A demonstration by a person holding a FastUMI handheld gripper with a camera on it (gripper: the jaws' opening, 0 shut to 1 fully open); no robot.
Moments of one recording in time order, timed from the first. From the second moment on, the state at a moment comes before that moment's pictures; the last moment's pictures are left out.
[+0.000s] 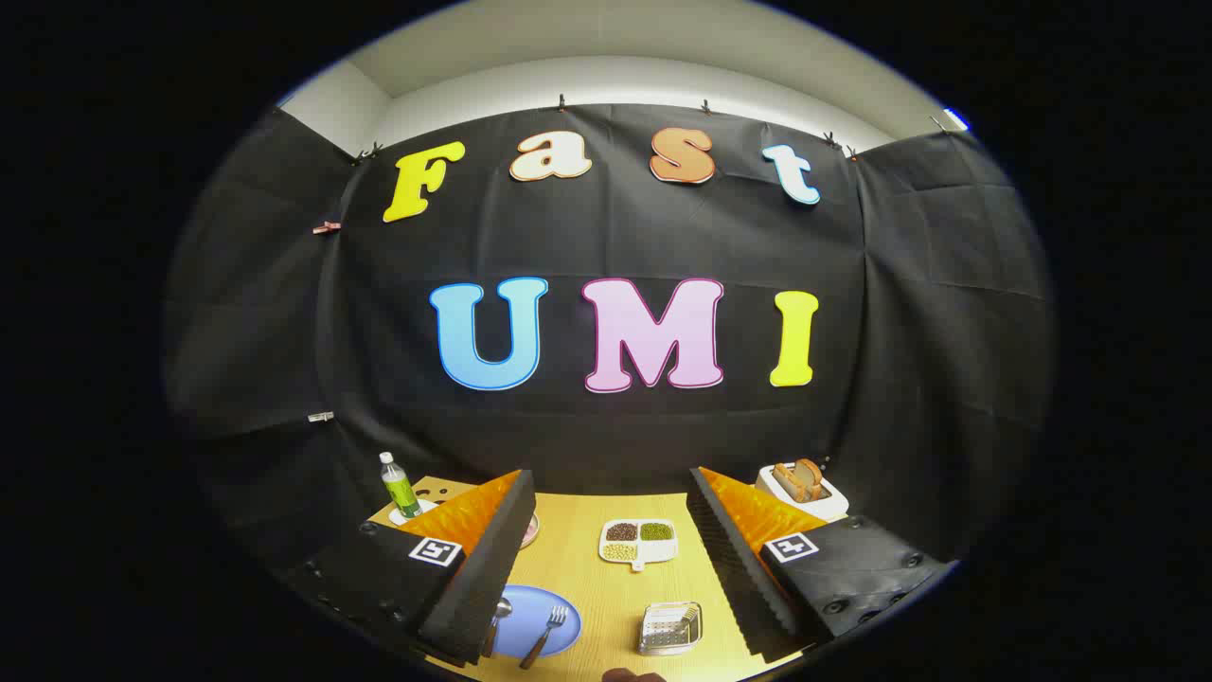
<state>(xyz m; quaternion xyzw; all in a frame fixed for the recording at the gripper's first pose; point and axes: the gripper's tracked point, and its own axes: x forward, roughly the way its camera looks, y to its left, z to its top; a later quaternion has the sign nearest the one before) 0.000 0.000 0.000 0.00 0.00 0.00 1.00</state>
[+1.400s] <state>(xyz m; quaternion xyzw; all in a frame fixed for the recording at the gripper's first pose) 0.043 0.089 -0.188 -0.03 0.25 0.11 0.96</state>
